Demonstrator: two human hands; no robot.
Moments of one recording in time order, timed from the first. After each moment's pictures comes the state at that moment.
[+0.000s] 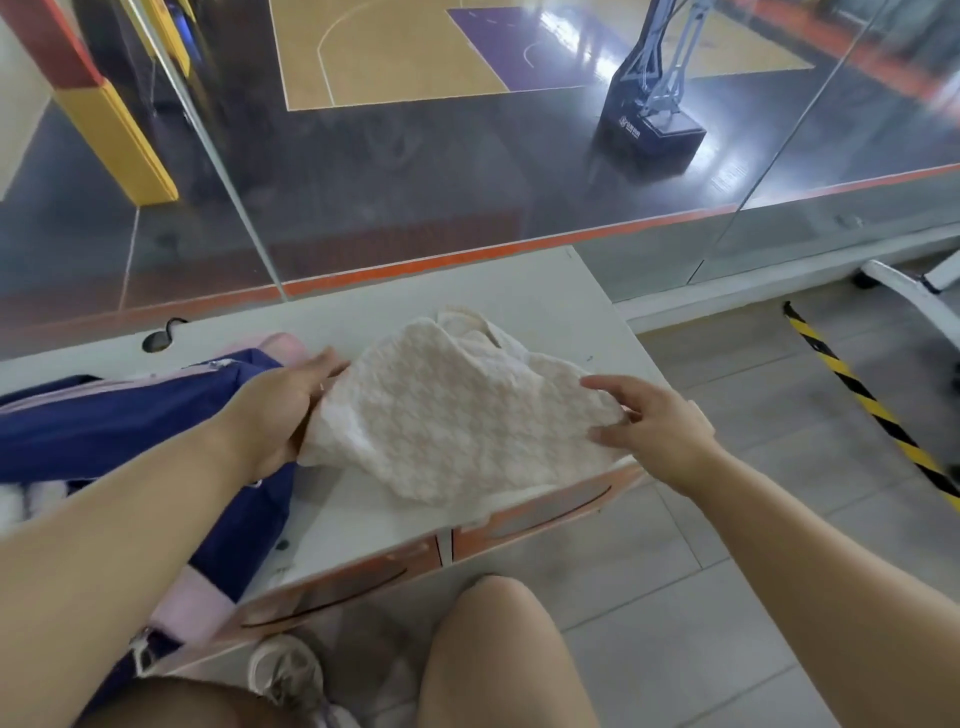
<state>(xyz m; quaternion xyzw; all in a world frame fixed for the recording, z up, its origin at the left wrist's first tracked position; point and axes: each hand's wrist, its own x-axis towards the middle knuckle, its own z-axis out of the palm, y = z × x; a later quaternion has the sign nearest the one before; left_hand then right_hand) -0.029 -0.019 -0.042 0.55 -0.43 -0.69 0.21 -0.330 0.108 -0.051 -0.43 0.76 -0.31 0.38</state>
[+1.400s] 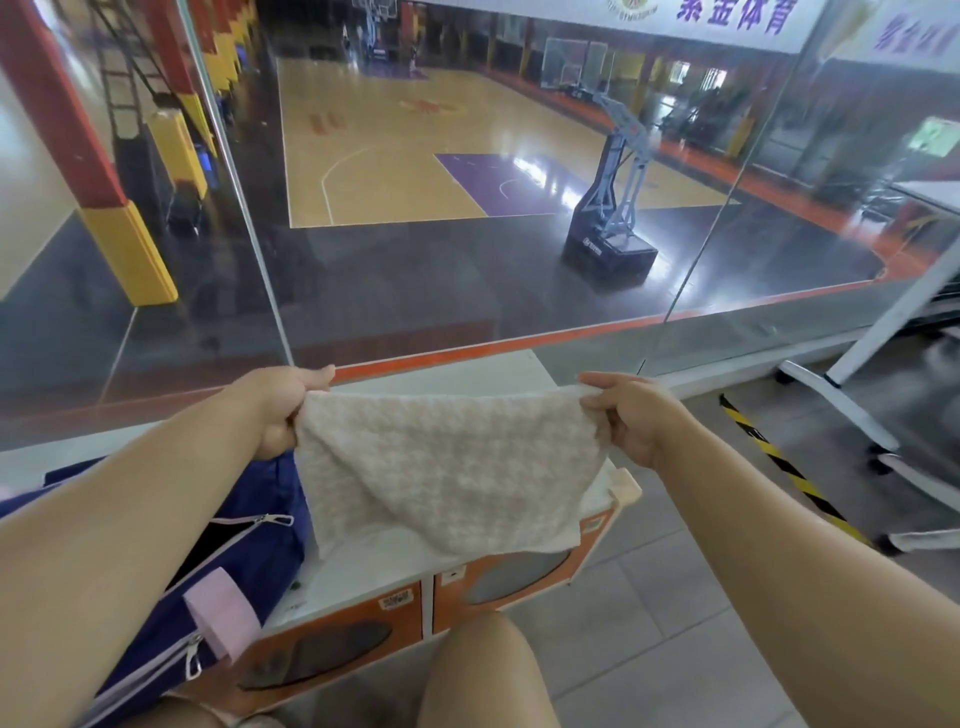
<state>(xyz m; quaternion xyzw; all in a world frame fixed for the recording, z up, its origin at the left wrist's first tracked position) -0.014 0.003 0.085 0.58 -0.39 -0.67 0.25 -0.321 0.126 0.085 -0.22 0.70 -0.52 0.44</state>
